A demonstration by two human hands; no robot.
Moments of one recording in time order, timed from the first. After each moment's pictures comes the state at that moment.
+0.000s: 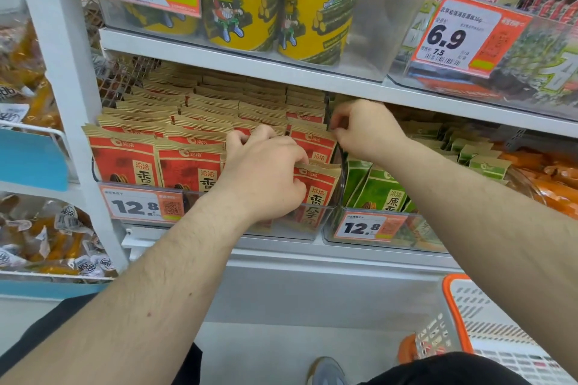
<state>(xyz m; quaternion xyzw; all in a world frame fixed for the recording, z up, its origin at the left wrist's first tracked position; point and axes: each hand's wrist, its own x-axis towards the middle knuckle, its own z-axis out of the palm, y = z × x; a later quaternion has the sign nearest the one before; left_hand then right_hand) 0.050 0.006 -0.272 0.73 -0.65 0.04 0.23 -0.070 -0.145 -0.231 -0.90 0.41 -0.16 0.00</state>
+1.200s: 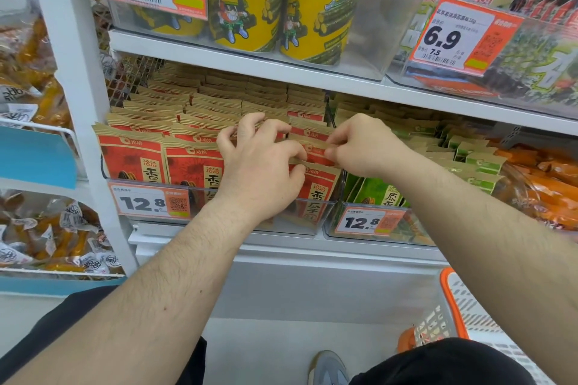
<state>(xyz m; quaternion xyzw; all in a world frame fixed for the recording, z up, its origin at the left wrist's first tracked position) 0.047 0.014 -0.282 0.74 -0.59 0.10 0.31 -0.076 -0.086 -0.220 -0.87 0.47 -0.09 0.11</state>
